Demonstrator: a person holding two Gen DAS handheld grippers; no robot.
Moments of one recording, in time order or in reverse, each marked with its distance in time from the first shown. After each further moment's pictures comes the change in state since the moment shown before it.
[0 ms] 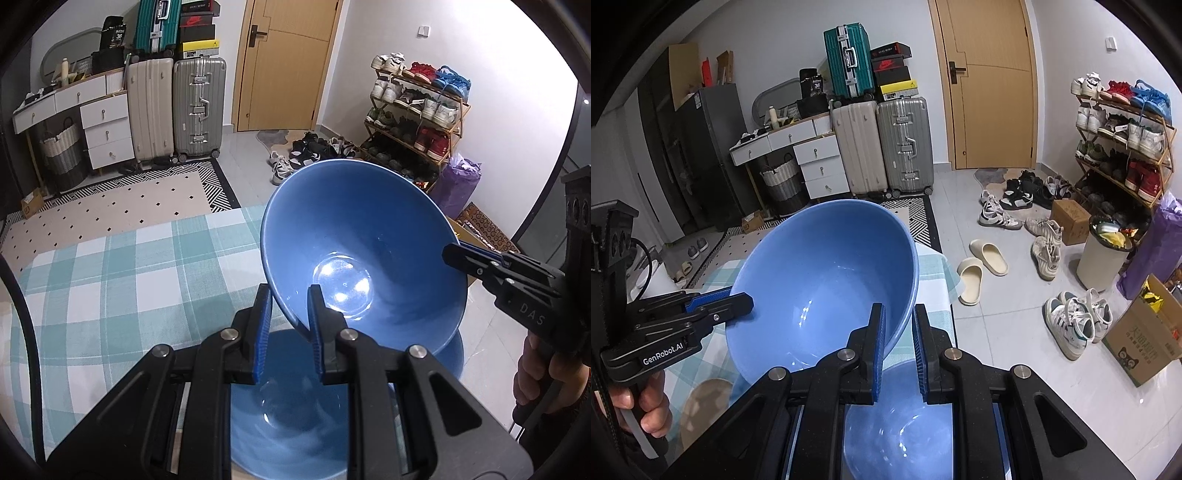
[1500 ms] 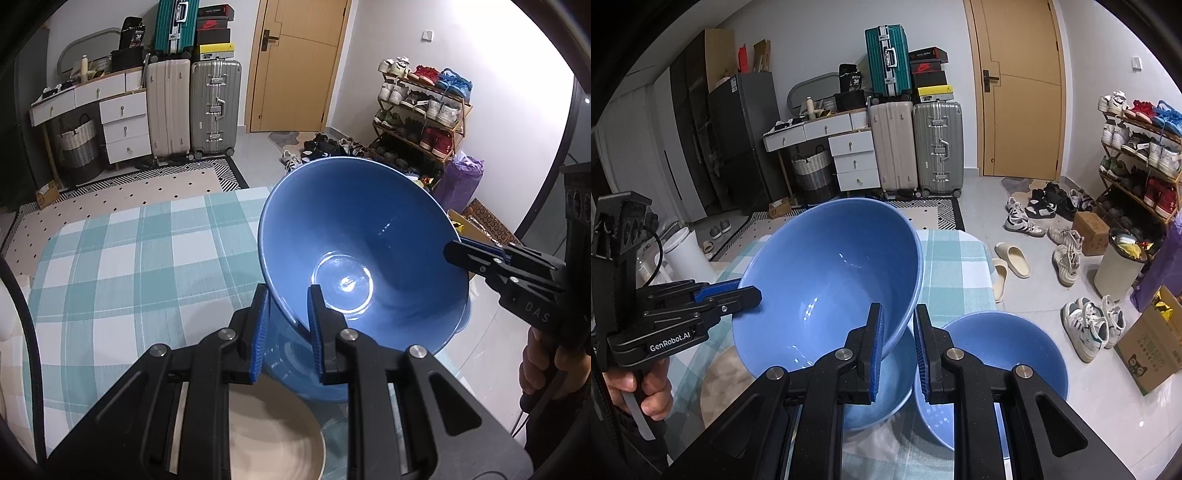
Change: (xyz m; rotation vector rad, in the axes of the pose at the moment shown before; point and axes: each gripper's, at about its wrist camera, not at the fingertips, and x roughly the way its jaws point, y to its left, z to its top) left arm -0.076 0.027 -0.090 -0.016 -0.011 0.045; right arm -0.029 0.065 -0.058 -0.090 -0.001 0.067
